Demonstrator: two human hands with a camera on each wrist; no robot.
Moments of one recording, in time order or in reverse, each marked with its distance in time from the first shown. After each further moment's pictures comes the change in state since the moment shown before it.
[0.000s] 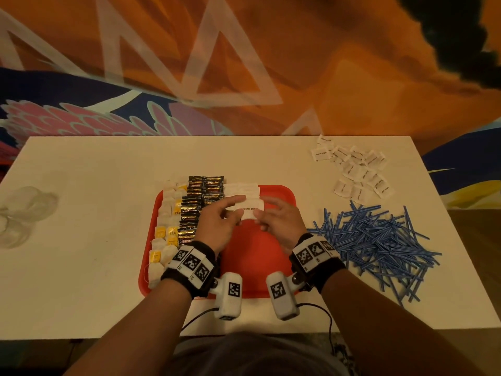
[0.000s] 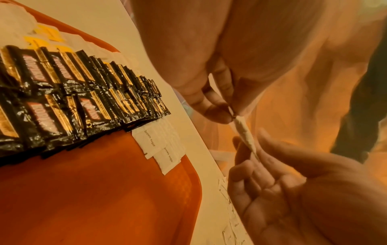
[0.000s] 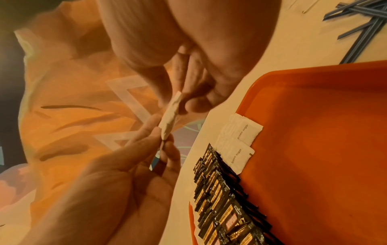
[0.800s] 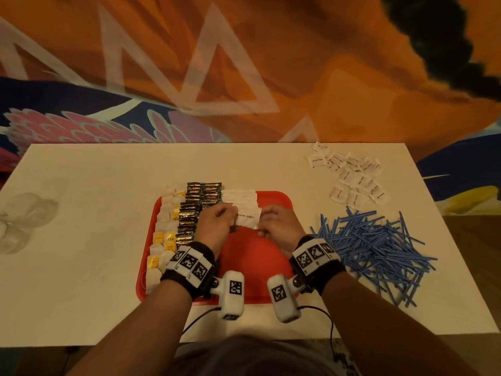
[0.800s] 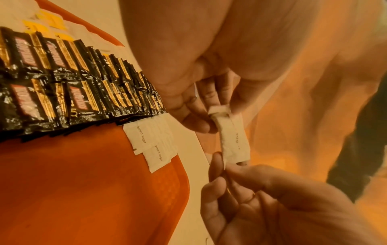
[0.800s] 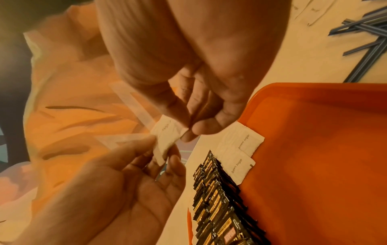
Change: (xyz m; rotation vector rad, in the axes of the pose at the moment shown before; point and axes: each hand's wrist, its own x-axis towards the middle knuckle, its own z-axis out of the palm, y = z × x) left_hand 0.006 0.014 0.010 -0.237 0.086 -0.262; right_hand -0.006 -0.017 -0.003 -0.109 -0.055 0.045
